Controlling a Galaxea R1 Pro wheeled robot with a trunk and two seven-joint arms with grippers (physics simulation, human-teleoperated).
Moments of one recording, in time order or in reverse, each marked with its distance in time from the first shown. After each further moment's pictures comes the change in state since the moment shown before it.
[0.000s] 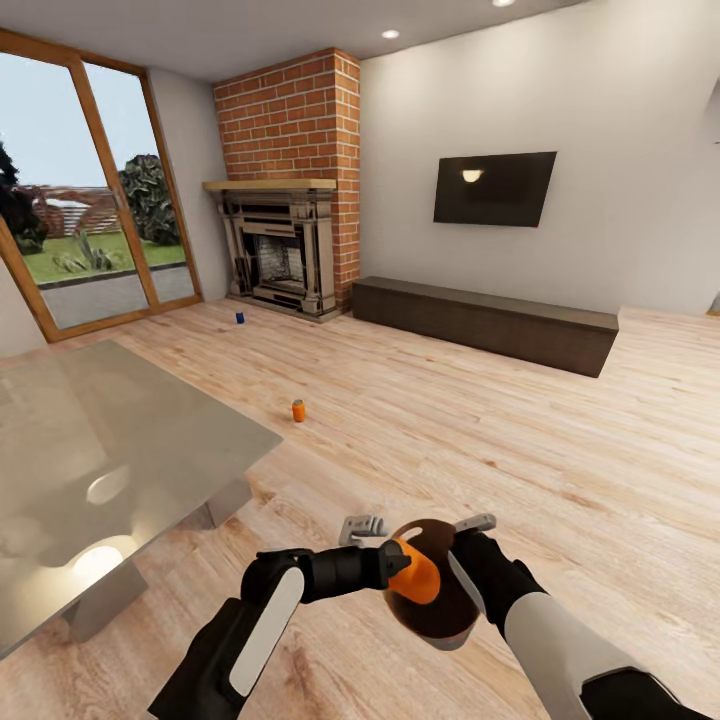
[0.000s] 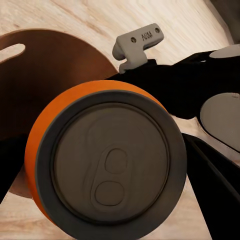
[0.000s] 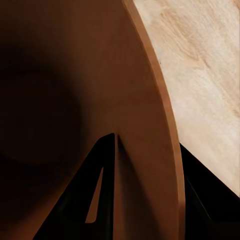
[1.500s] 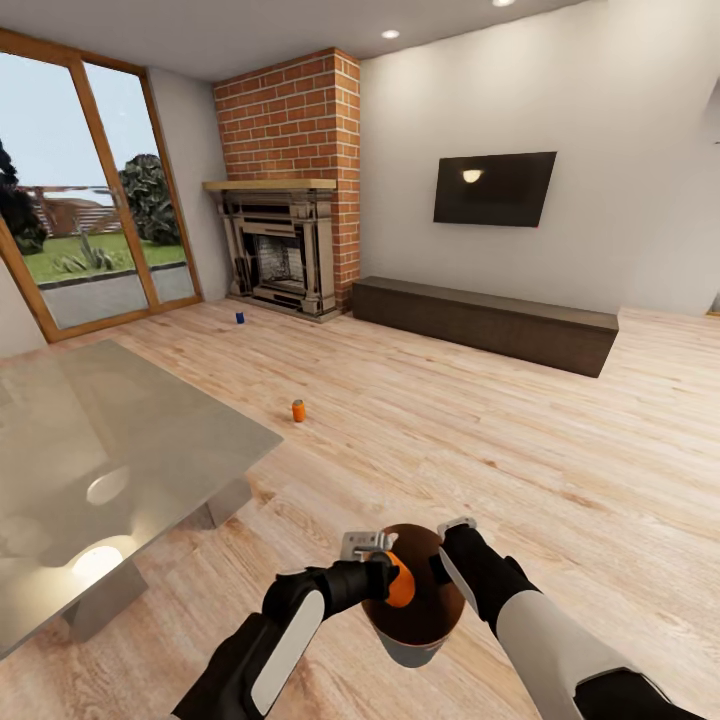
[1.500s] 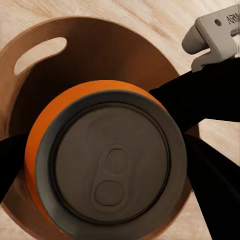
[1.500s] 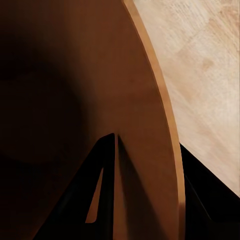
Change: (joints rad) left arm -0.004 -0.024 -0.080 0.148 0.004 -0.189 0.261; right arm 0.000 0.025 0.007 -0.028 0.015 0.061 0.182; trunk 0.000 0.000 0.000
